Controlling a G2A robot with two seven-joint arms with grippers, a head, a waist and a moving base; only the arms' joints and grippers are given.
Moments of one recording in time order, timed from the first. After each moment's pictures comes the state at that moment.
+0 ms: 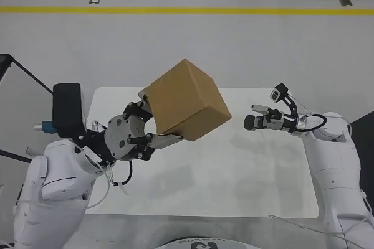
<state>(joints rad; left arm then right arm) 1.48 -1.06 -1.48 -2.35 0.48 -0.64 -0.27 -1.08 -1.14 1.52 -1.13 0.33 -0.13 1.45</state>
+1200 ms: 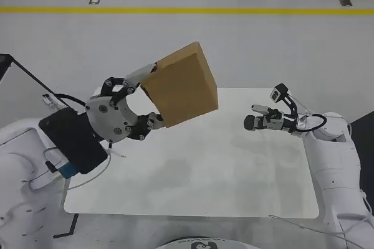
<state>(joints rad) 1.25 -1.05 -1.58 -2.35 1.39 -0.85 0.08 -1.08 -1.14 1.52 -1.13 0.33 -0.13 1.45</state>
